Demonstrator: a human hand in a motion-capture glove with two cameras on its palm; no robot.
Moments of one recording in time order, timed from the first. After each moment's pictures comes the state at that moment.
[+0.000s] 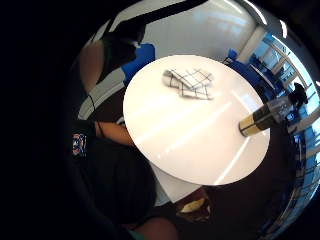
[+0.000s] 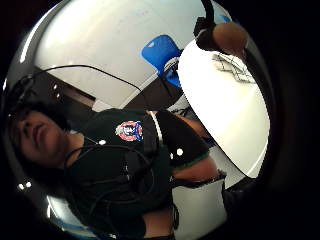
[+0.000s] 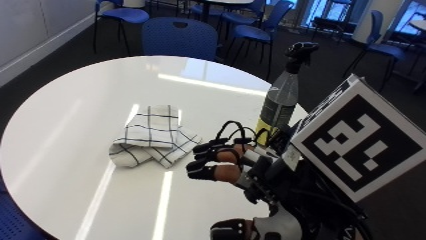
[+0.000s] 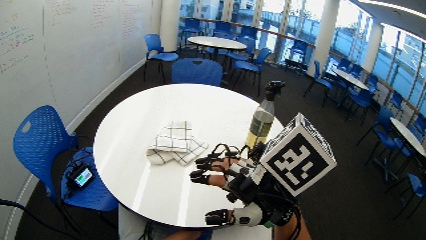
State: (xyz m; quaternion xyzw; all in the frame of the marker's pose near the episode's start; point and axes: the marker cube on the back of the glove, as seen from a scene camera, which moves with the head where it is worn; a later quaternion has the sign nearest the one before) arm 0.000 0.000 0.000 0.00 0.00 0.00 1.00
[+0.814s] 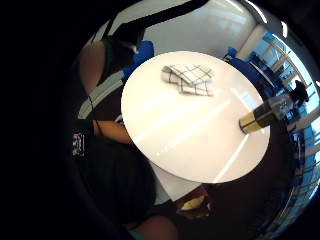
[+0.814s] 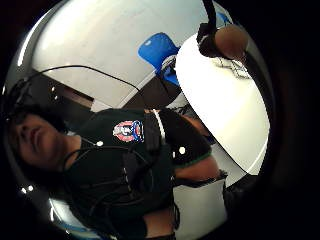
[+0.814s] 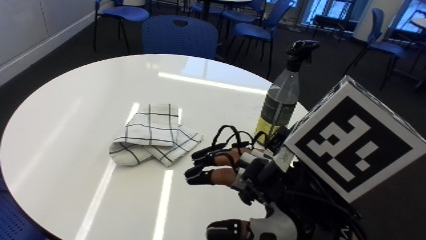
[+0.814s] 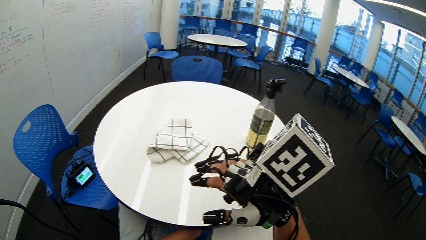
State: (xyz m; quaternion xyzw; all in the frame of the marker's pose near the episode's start) arm 0.002 0.000 0.004 -0.02 0.01 0.01 1.00
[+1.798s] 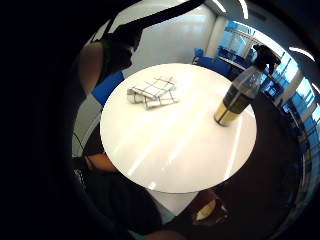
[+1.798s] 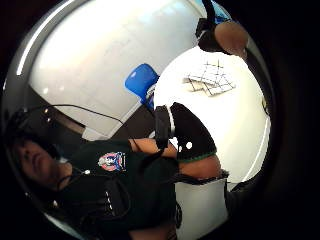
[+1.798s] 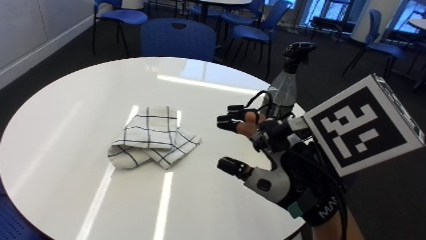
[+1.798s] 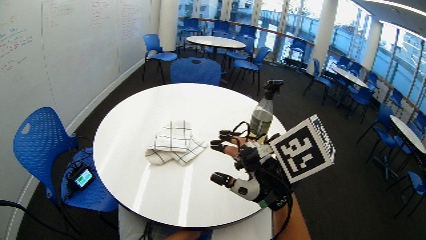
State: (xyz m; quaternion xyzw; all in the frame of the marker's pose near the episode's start) arm 0.066 -0.011 -0.009 0.11 0.06 0.12 0.98
